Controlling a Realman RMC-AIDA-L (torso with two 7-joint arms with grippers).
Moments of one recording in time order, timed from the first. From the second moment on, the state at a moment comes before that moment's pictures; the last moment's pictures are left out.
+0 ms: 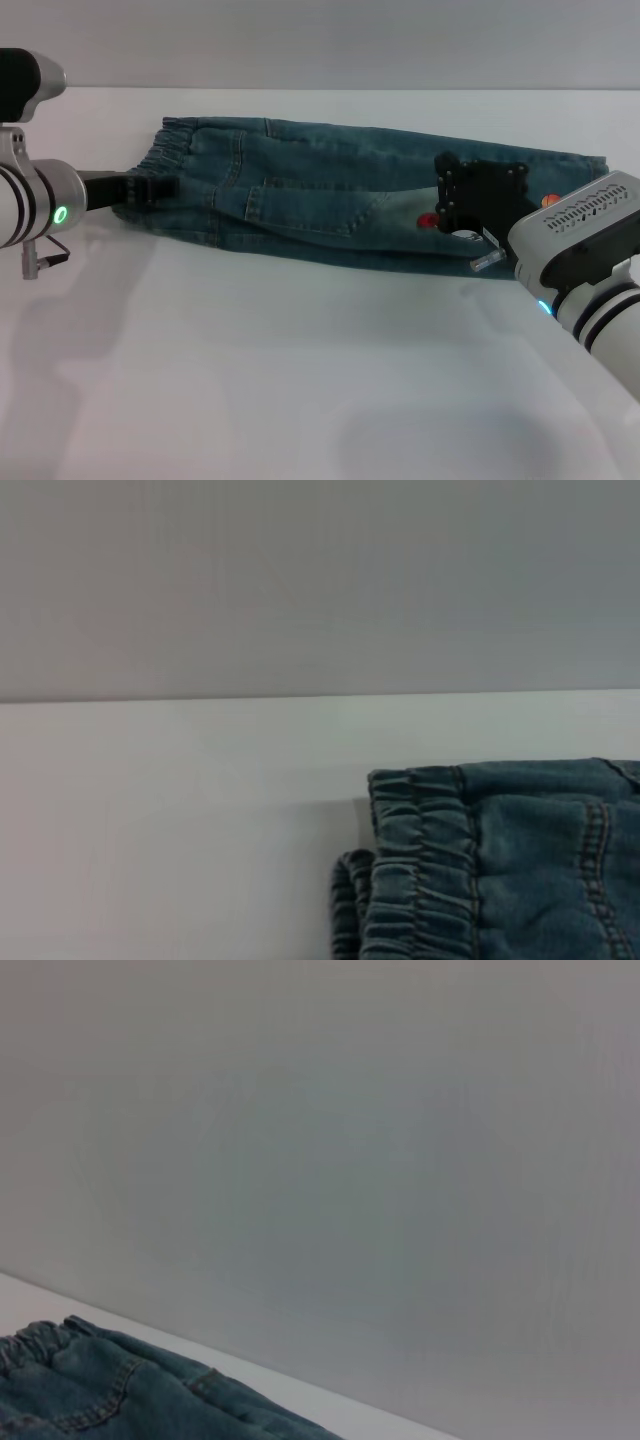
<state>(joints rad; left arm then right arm) -0.34 -2.06 -1.57 -1.22 2.69 -0.65 0.08 0.33 2.08 0.96 0.73 -2.63 -0.56 -0.16</state>
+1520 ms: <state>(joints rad) -0.35 -2.06 -1.57 -1.15 2.69 -0.65 0.09 0.31 2.08 0.96 0.76 -2.63 -0.56 -0.16</state>
